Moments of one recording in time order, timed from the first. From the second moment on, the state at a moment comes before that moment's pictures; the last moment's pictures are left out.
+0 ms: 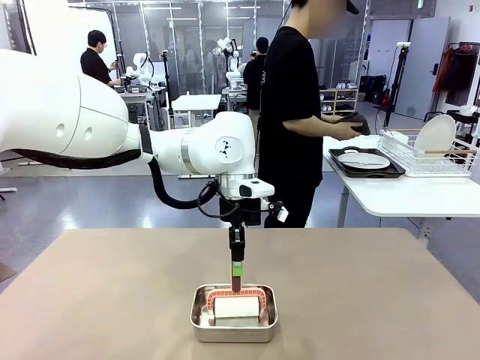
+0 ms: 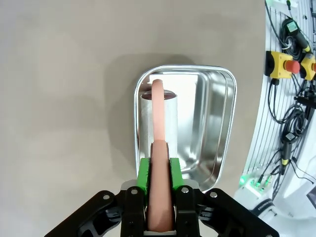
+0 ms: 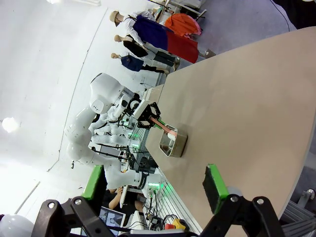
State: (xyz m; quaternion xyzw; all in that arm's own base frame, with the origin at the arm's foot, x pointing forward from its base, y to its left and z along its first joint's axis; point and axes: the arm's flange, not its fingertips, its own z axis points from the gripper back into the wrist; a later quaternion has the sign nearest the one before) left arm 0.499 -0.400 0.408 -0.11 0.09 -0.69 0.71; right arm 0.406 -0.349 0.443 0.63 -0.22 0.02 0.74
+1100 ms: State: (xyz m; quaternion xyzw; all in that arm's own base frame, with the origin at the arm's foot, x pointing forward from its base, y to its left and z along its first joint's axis) left arm 0.495 -0.380 0.481 -0.09 0.06 -0.64 0.76; right arm 0.406 -0.349 0.443 0.63 -0.22 0.02 0.74
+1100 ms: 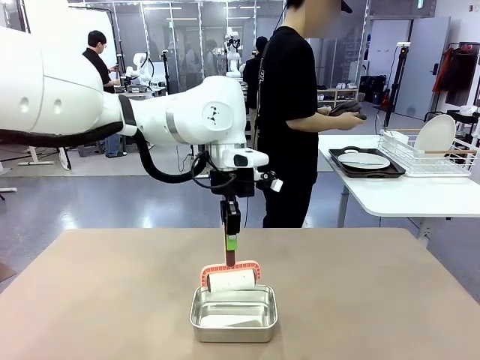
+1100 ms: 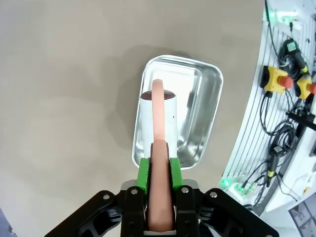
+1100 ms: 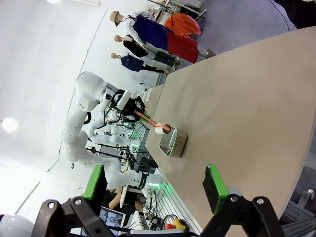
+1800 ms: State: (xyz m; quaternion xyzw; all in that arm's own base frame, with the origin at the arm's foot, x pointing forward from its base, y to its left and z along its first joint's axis) left arm 0.503 -0.320 0.552 -0.10 0.03 -0.44 0.89; right arm 0.406 -0.349 0.443 0.63 -0.22 0.02 0.74
